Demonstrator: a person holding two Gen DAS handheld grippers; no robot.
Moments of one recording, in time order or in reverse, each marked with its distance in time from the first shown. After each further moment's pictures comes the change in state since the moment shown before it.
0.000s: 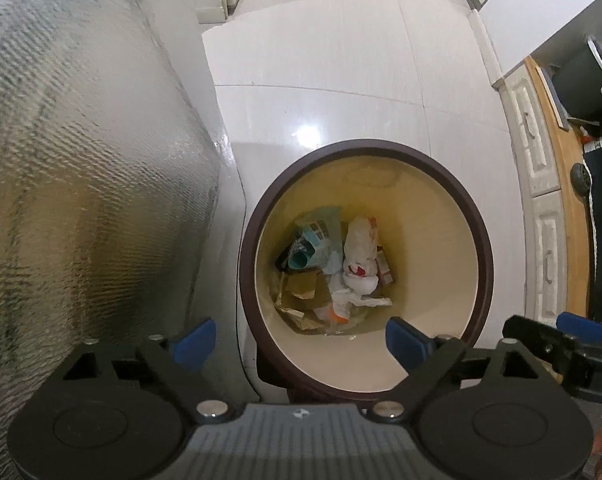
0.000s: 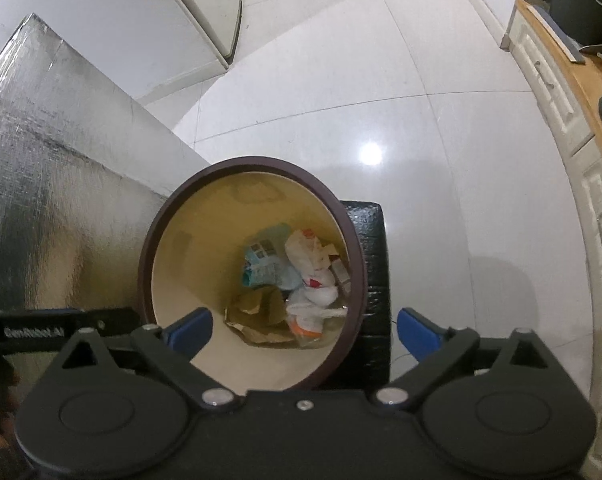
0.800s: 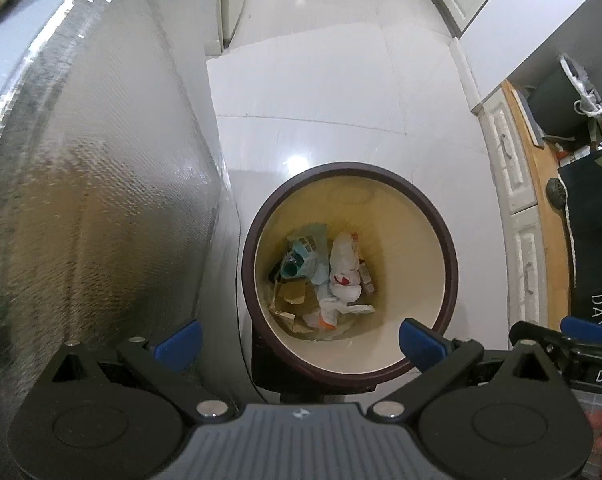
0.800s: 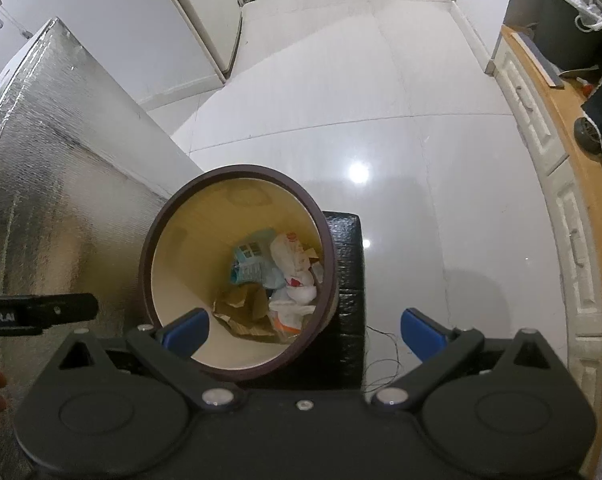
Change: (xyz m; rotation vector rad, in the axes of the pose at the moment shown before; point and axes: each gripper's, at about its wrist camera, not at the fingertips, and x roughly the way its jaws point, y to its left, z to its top) left arm -0.059 0.000 -0.033 0.009 -0.106 -0.032; right arm -0.051 -0.004 -0.022 -0.039 -0.061 -0.048
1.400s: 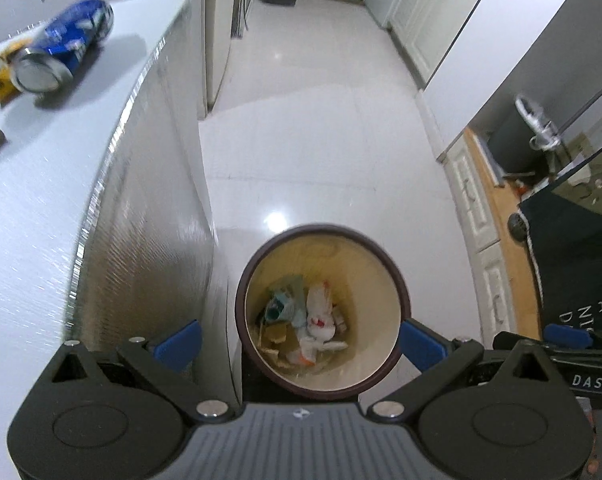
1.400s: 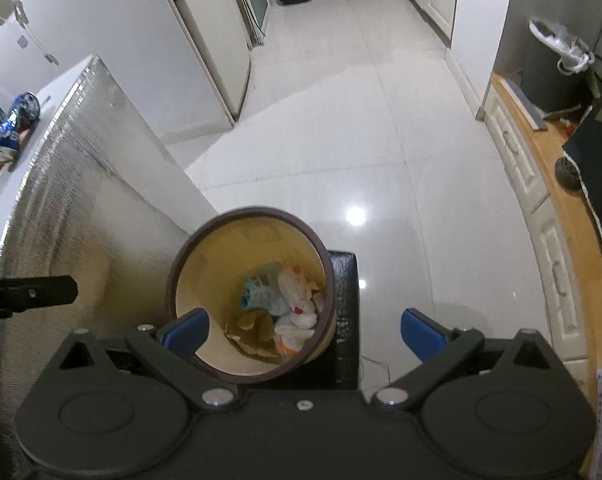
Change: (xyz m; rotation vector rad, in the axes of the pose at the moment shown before) left arm -0.093 -0.003 -0.015 0.038 -0.191 -0.063; right arm -0.075 0.014 -0.012 -0.031 -0.146 -0.008
